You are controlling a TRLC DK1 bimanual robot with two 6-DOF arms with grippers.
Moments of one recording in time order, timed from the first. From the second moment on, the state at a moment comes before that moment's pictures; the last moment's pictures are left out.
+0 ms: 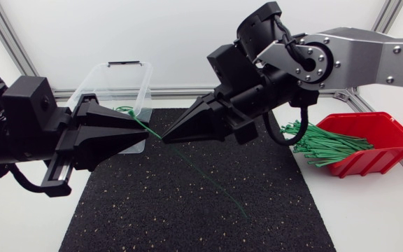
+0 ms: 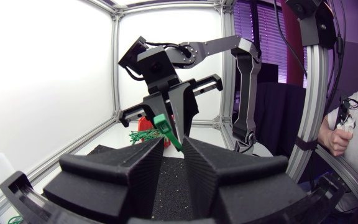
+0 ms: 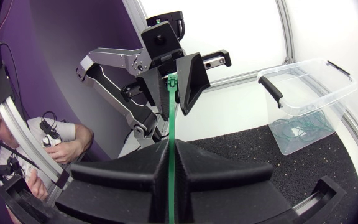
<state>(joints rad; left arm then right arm) -0.21 1.06 0.60 0.30 1.20 0.15 0.57 1.61 1.27 -0.55 -1.17 -0.44</state>
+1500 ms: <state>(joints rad) -0.20 1.05 0.61 0.26 1.20 0.10 0.62 1.59 1.23 -0.50 -1.03 -0.41</state>
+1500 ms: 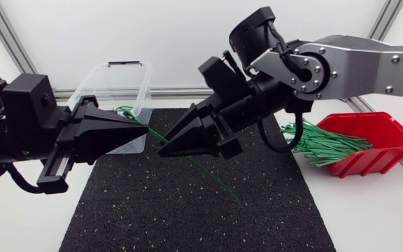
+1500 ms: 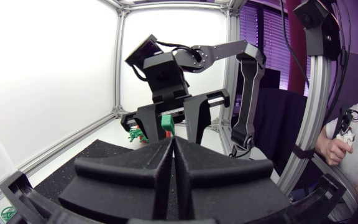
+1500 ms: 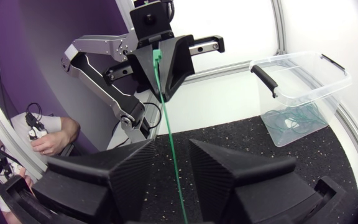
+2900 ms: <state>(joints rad) -0.27 1.04 0.78 -0.19 0.90 0.10 0.98 1.37 1.03 -0.19 0.05 -0.37</state>
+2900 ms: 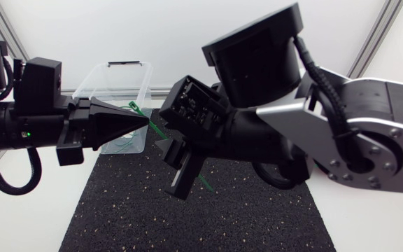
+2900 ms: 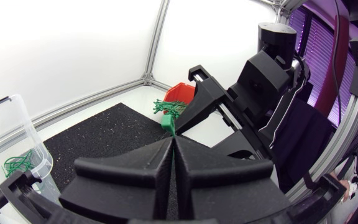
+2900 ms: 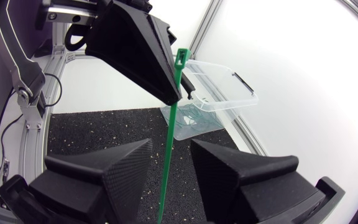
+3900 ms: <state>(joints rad) -0.30 1.04 0.76 -0.07 0.88 0.01 1.01 1.39 1.03 -0.19 0.06 -0.37</state>
